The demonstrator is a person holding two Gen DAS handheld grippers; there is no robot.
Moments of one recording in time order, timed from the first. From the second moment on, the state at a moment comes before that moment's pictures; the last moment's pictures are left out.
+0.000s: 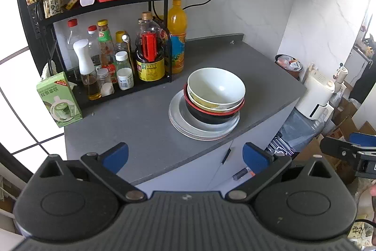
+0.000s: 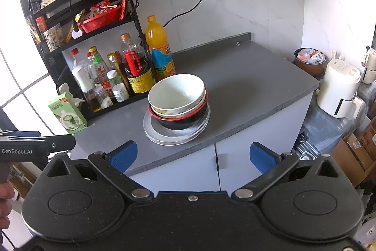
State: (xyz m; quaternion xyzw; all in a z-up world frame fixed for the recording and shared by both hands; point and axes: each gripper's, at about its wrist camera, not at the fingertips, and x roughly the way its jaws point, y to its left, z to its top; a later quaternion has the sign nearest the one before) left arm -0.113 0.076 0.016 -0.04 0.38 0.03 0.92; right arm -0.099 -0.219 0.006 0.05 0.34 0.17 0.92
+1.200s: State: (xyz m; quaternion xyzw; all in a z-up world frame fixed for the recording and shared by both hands) left arm -0.105 0.079 0.013 -0.04 0.38 0.03 0.92; right arm -0.092 -0.220 0.006 0.04 0.34 0.16 0.93
